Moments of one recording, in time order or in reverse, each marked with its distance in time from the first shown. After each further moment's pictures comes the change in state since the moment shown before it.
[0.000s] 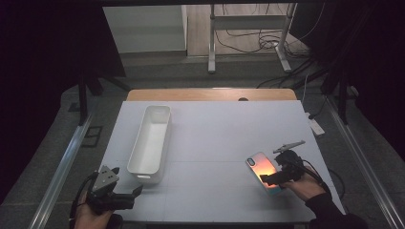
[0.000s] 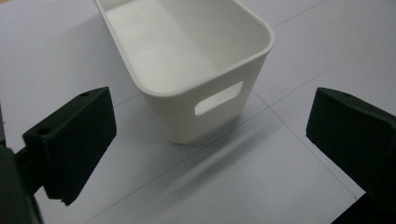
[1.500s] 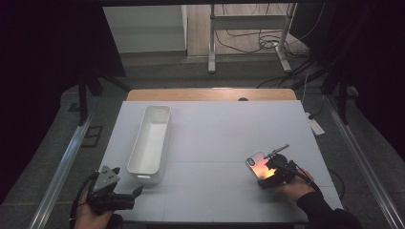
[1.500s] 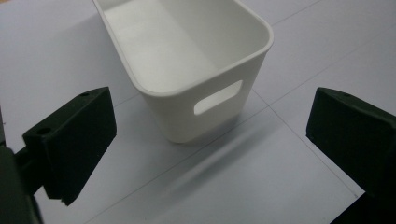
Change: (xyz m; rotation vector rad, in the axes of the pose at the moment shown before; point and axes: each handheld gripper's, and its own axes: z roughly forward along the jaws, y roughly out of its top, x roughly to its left) left arm -0.001 0.000 0.000 0.006 0.001 0.009; right arm 0.006 -0.003 0.032 0.151 -0.097 -0.060
